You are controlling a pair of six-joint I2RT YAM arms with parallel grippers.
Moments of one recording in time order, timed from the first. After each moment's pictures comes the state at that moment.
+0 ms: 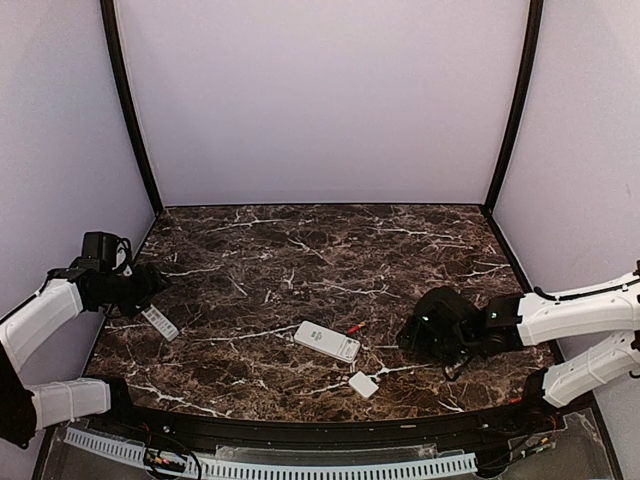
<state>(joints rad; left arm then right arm) 0.06 0.97 0.60 -0.51 0.25 -0.61 1.04 1.22 0.56 -0.35 0.31 1.23</state>
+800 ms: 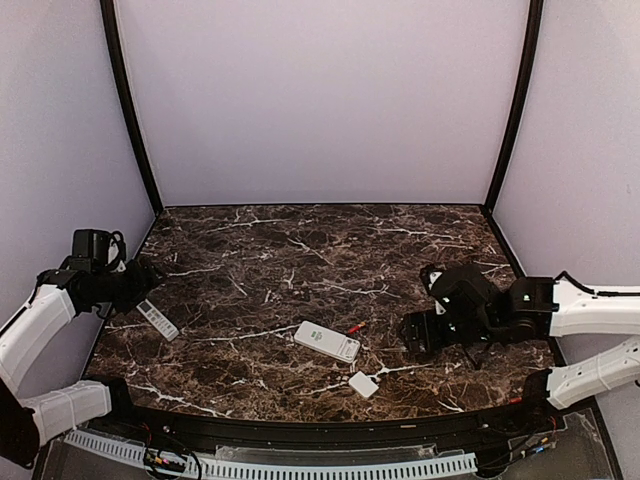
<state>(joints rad) 0.06 0.87 0.62 -0.56 0.25 -0.59 1.07 1.08 0.70 -0.59 0.32 0.71</state>
